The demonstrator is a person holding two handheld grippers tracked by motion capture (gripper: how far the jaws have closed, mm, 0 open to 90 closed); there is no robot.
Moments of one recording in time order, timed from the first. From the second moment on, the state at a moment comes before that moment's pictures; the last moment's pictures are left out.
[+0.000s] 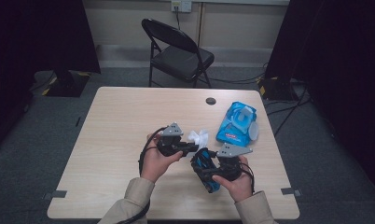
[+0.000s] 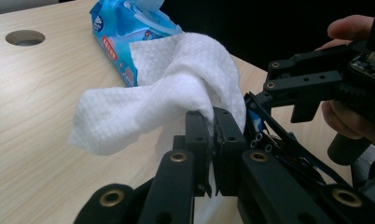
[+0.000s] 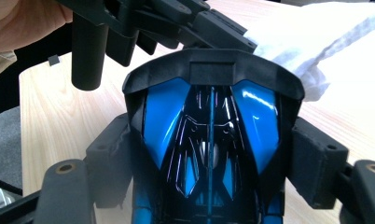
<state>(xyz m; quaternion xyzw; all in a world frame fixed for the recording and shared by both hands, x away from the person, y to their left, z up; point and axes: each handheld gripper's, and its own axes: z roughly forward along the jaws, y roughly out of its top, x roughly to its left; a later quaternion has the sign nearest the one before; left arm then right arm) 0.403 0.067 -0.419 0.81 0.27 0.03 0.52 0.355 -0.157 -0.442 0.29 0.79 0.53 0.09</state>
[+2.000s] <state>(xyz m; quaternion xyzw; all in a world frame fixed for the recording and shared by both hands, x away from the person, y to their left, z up) 0.402 0.076 -0.410 0.79 0.28 0.00 0.55 0.354 -0.151 -0.447 0.28 0.80 0.52 0.10</state>
